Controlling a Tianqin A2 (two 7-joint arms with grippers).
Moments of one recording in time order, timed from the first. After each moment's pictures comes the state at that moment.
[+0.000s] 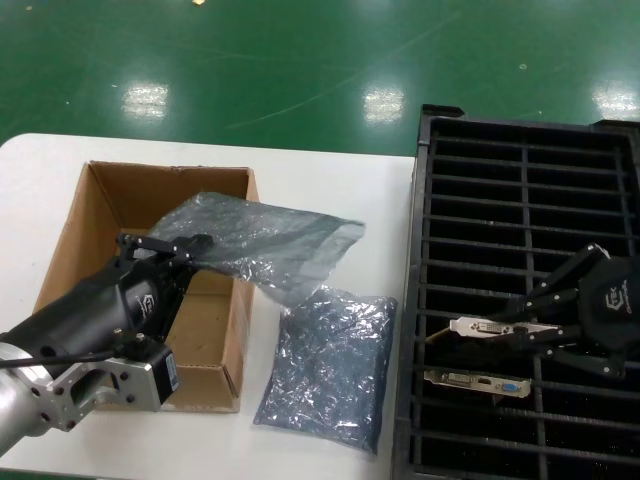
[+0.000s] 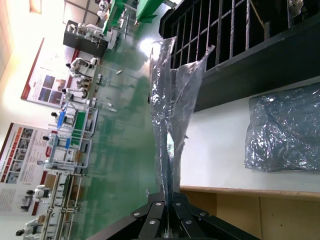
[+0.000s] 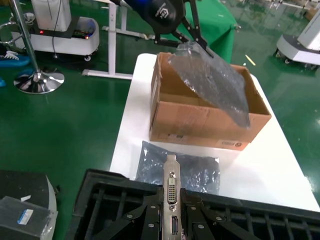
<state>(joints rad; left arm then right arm) -0.09 -0.61 1.57 -1.98 -0.92 0.55 0.10 0.99 0.82 -2.02 1.43 1.63 -1.45 0.19</state>
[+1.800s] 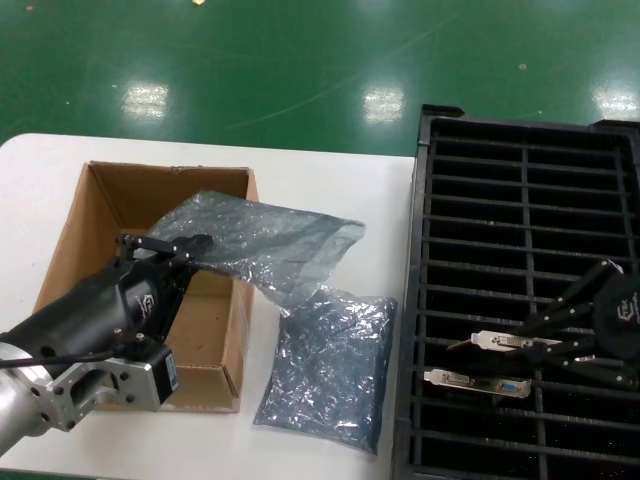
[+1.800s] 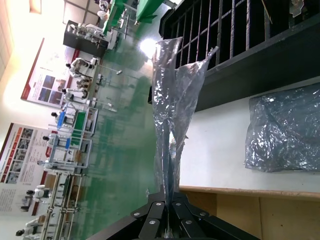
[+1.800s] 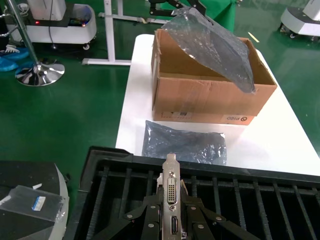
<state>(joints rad) -0.09 -0.61 1.57 -1.98 -0.92 0.55 0.10 1.00 0.80 -2.03 1.35 1.57 -1.49 0.20</state>
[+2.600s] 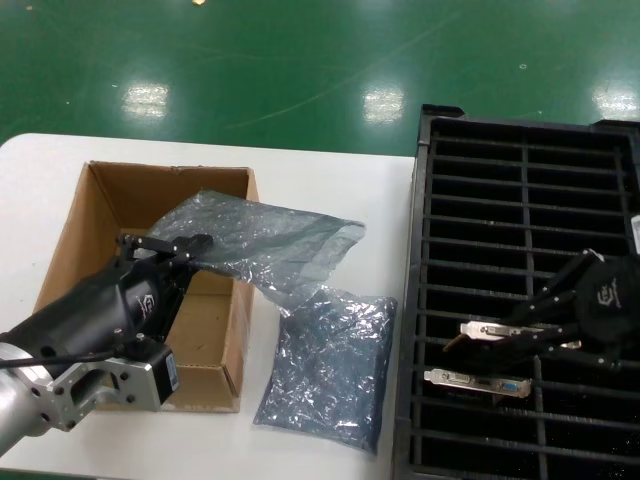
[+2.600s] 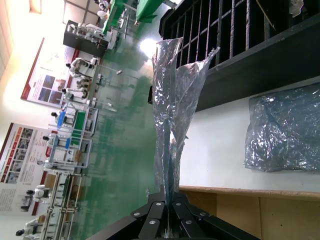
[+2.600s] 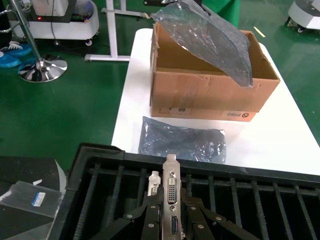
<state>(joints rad) -0.09 -0.61 1.57 -1.98 -0.92 0.55 0.10 1.09 0.72 -2.08 1.22 1.51 -1.50 0.16</state>
